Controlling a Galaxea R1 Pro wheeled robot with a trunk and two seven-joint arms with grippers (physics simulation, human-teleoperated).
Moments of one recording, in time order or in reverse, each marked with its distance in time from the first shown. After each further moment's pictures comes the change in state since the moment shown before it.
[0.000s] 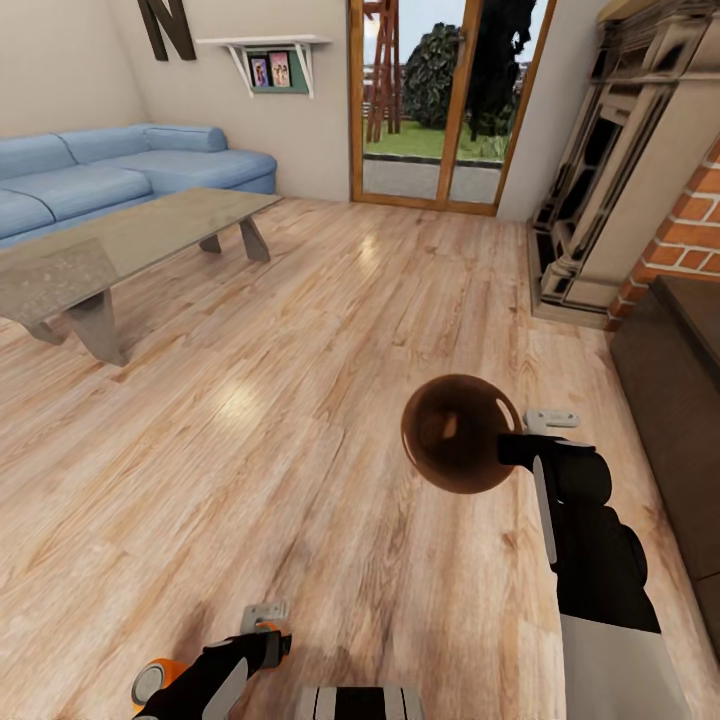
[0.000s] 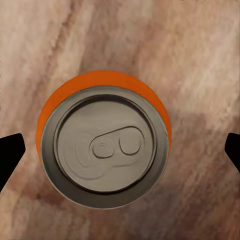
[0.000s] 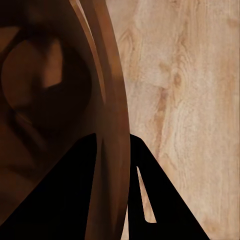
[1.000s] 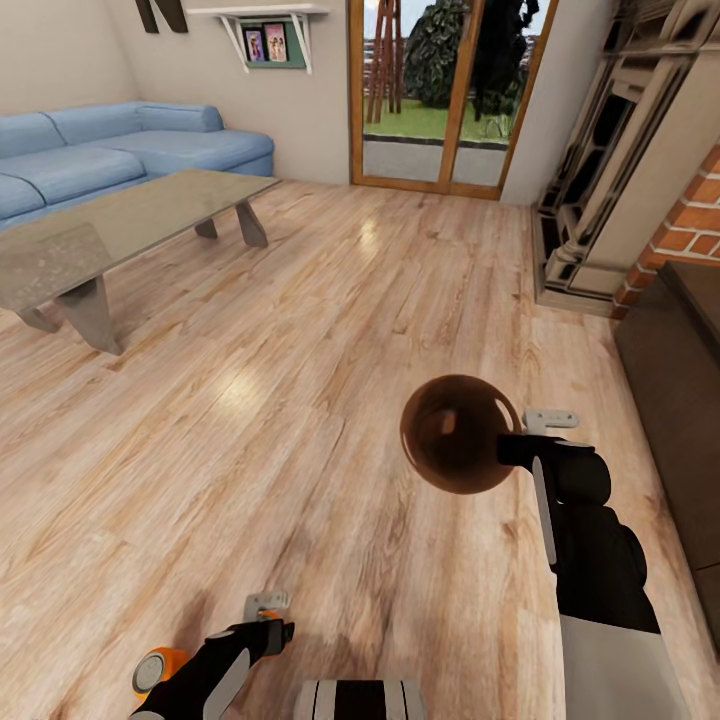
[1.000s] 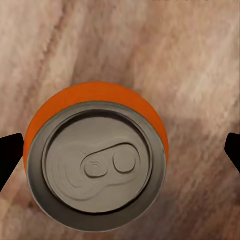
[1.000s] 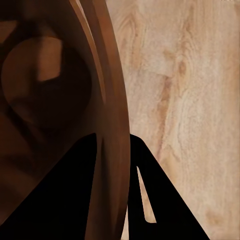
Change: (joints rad) left arm 0.001 0.001 0.000 -0.051 0.000 0.003 0.001; right arm 0.001 0.001 0.002 0.000 -0.003 0.000 0.000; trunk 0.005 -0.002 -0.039
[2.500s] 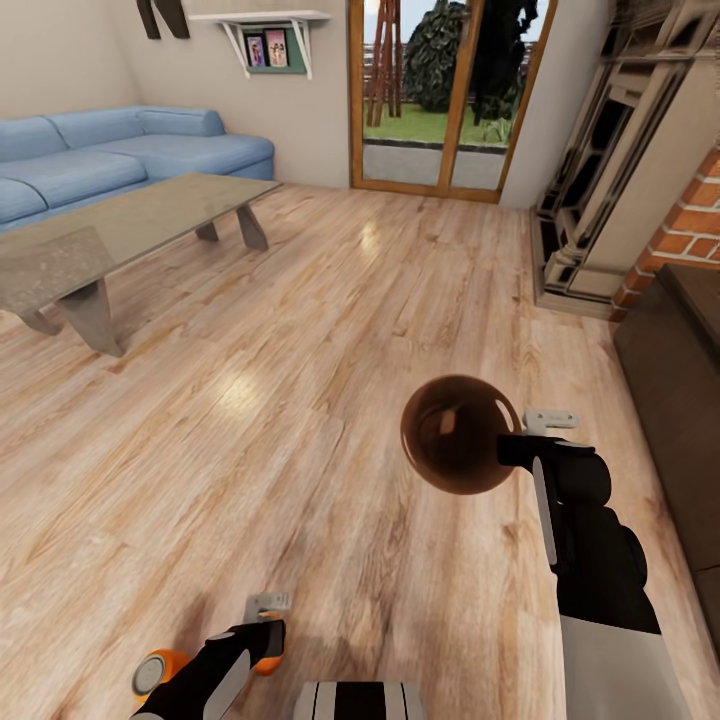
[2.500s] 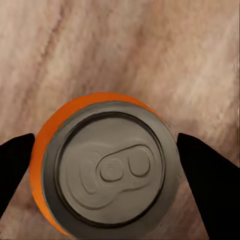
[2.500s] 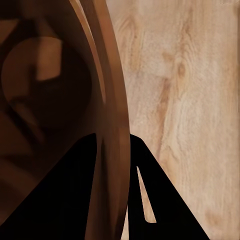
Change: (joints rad) left arm 0.003 -0.002 0.000 0.001 0.002 -0.002 -0.005; right arm 0.002 -0.001 0.000 0.000 0.001 0.000 0.000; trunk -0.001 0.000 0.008
